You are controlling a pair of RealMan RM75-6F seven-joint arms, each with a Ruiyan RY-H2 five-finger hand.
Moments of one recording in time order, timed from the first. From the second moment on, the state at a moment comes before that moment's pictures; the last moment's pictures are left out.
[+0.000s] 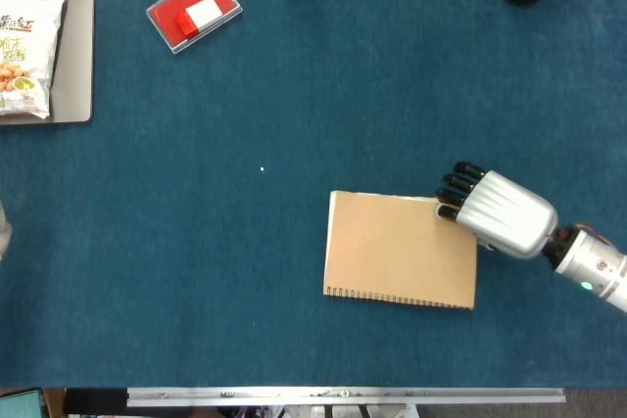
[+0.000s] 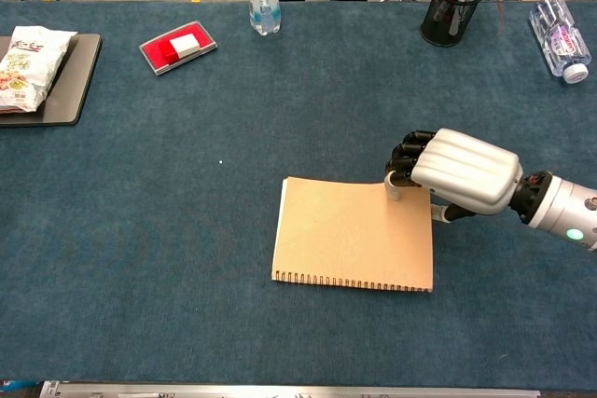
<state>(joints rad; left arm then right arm) -0.05 -1.10 0.00 -1.66 1.49 1.45 -0.04 0.58 -1.53 -0.20 -1.16 -1.90 1.24 -0.10</state>
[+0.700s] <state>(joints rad) -0.05 -1.11 0.00 -1.66 1.48 1.44 -0.03 0.52 -1.33 -0.20 -1.50 -1.85 1.18 -0.45</state>
